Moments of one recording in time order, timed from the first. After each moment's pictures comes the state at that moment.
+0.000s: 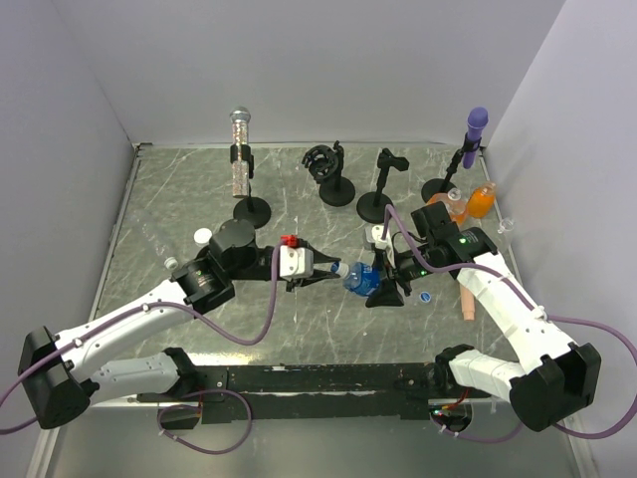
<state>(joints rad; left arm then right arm) -0.89 1.07 0.86 0.13 0.66 0.35 0.37 1.11 1.01 -1.04 -1.00 -0.85</state>
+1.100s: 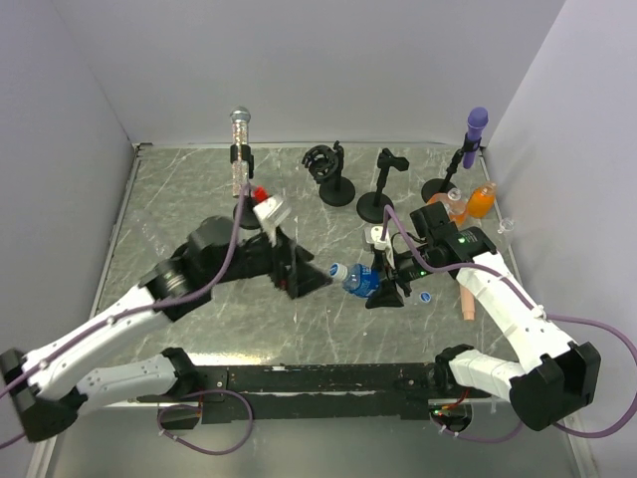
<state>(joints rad) -0.90 1.01 1.04 -0.24 0.33 -0.57 0.37 1.11 1.01 -1.05 -1.00 -0.86</state>
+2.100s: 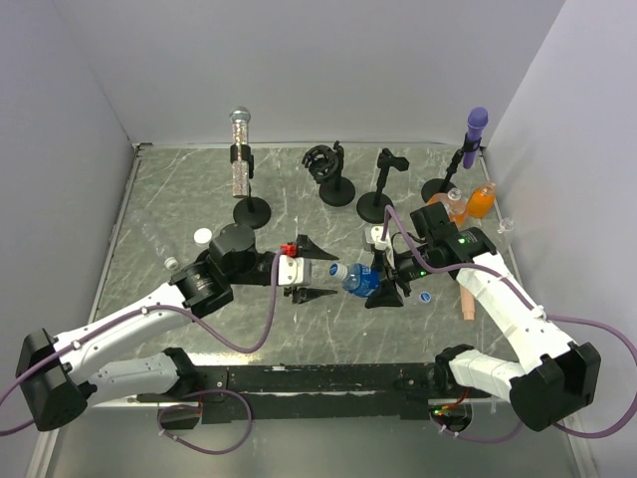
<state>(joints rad) -0.89 1.04 0.84 0.10 0.66 0.40 0.37 1.11 1.01 -1.04 -1.00 -0.86</state>
